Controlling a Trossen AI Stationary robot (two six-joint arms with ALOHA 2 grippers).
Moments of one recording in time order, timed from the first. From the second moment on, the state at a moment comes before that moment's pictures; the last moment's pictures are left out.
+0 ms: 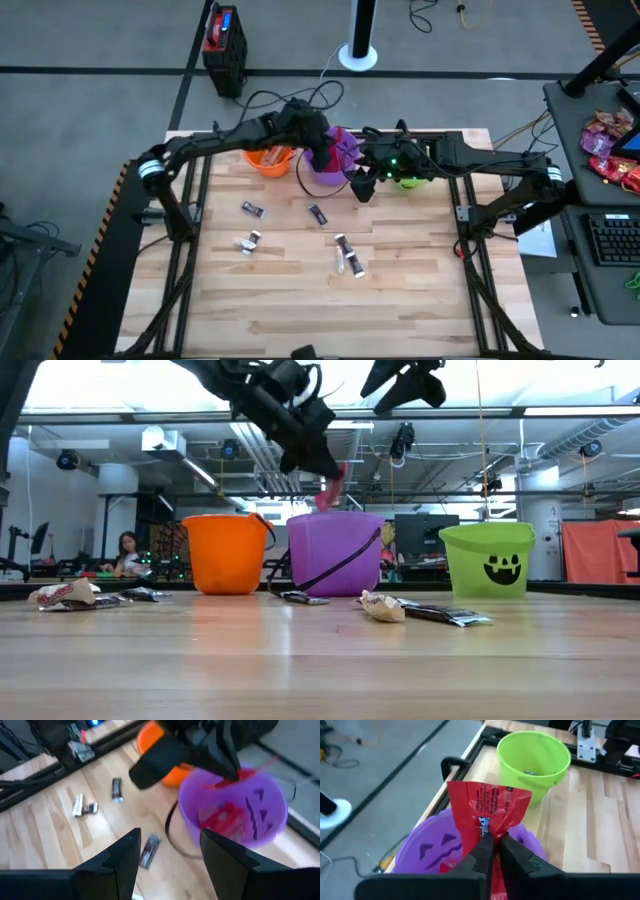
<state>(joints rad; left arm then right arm) 0.45 1.74 1.45 -0.29 0.09 0.05 -0.11 1.42 1.46 -0.71 0.23 0.41</state>
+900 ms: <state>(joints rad) 0.47 1.68 1.90 -1.06 0.10 0.26 0.09 1.80 1.32 -0.78 0.02 0.95</state>
